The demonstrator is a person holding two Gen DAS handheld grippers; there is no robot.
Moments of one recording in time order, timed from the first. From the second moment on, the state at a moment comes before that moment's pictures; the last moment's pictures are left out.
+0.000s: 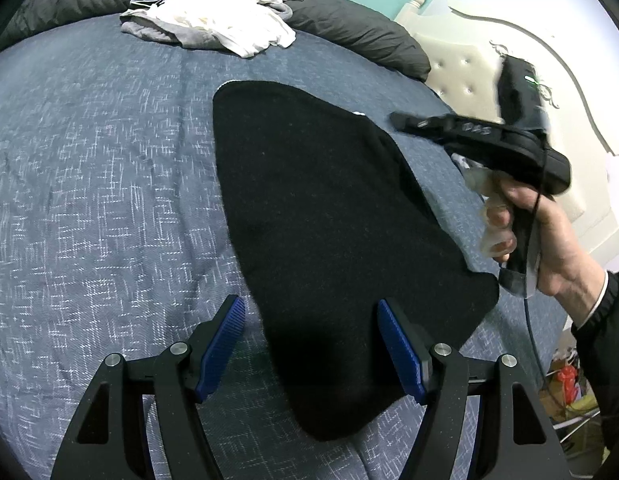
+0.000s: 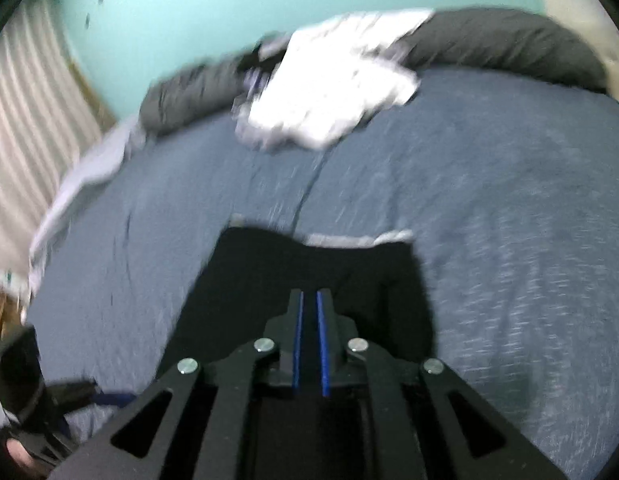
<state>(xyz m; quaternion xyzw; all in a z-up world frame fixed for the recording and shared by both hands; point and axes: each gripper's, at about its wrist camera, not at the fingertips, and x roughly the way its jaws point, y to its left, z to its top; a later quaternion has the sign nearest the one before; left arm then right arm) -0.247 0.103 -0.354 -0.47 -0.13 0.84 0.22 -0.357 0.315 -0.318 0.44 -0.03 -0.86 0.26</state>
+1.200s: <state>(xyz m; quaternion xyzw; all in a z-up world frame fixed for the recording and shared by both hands) -0.246 0.090 -0.374 -0.52 -0.18 0.80 0.24 -0.214 0.406 -0.373 0.58 -0.19 -0.78 0.16</state>
